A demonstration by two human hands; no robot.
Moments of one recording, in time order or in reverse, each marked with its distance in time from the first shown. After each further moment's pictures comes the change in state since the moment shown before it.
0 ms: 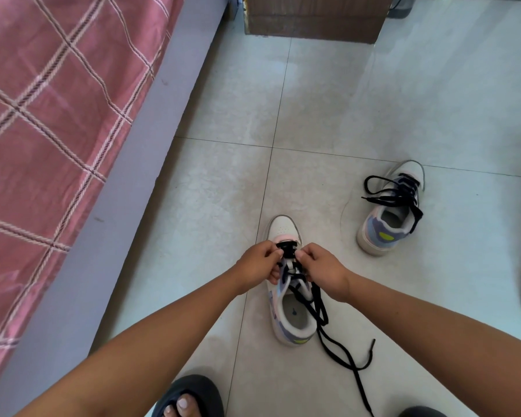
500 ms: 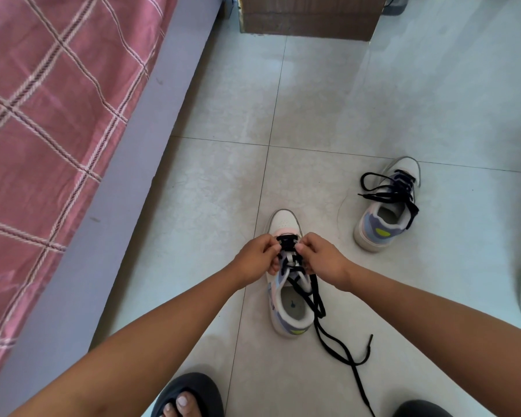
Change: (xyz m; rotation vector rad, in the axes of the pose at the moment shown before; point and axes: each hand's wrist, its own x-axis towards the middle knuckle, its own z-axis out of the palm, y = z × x) left_hand 0.003 0.001 -0.001 -0.005 0.032 0.067; right_hand 0.000 -0.008 -0.011 0.059 -0.018 -0.019
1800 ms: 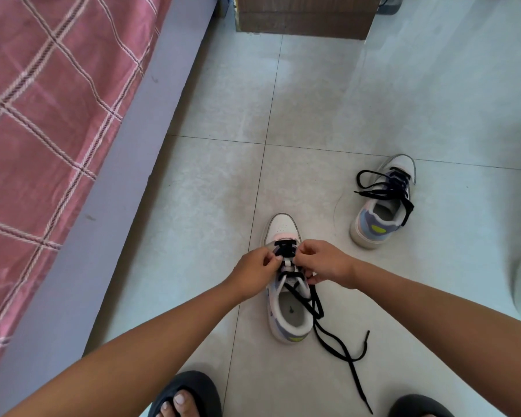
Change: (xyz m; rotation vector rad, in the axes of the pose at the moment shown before) left_hand -0.020 -0.008 0.014 0.280 0.054 0.010; right_hand -0.008 -0.002 -0.009 -0.077 -0.155 0.114
